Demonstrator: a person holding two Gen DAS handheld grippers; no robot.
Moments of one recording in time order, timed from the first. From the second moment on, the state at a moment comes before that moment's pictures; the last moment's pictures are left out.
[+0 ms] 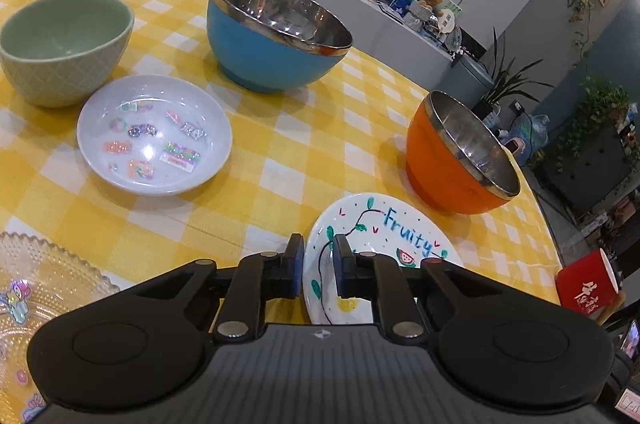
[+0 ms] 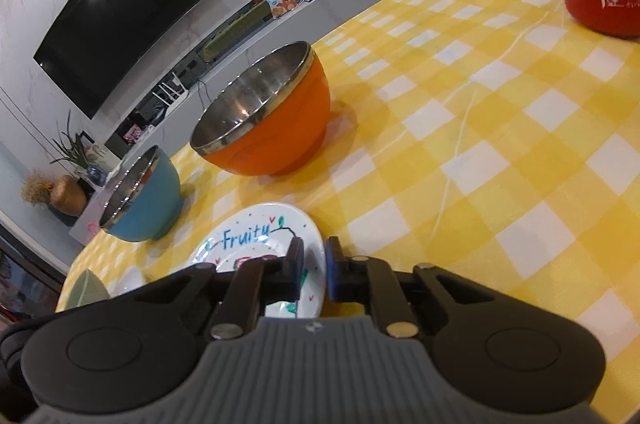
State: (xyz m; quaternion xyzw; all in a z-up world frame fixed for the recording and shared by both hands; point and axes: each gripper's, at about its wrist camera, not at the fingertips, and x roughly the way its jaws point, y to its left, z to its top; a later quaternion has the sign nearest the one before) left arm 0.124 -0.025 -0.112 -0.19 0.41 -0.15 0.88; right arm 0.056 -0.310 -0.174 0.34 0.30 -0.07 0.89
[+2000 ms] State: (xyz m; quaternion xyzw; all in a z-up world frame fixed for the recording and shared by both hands) left arm 0.028 0.122 -0.081 -0.16 0.41 0.02 0.90; right arm 0.018 -0.153 -0.150 0.27 0.37 0.11 0.88
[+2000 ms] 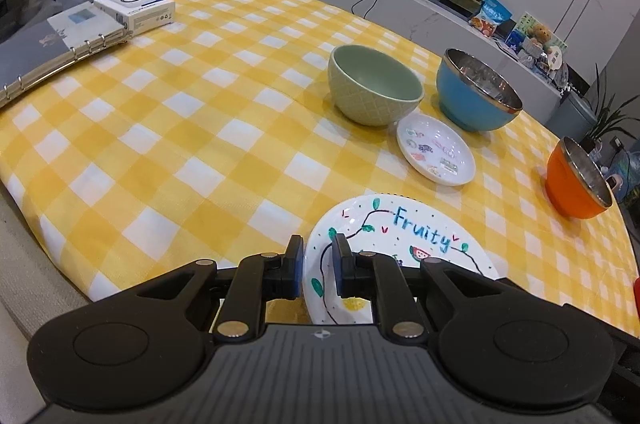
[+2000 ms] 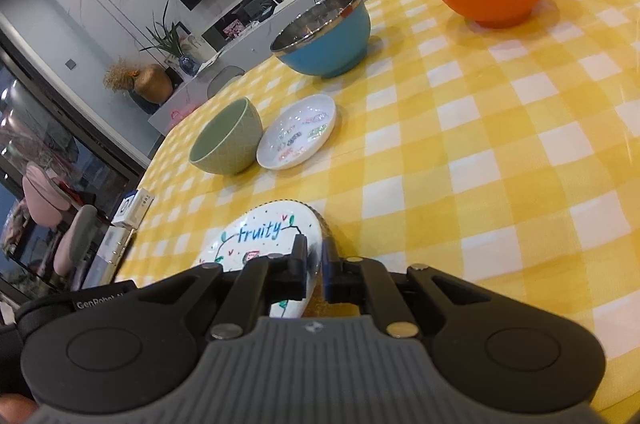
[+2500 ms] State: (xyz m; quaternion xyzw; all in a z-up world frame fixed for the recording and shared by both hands) left arm 0.029 0.113 -0.084 -0.13 0.41 0.03 0.90; right arm 0.016 -0.132 -0.147 0.17 0.33 0.10 0.92
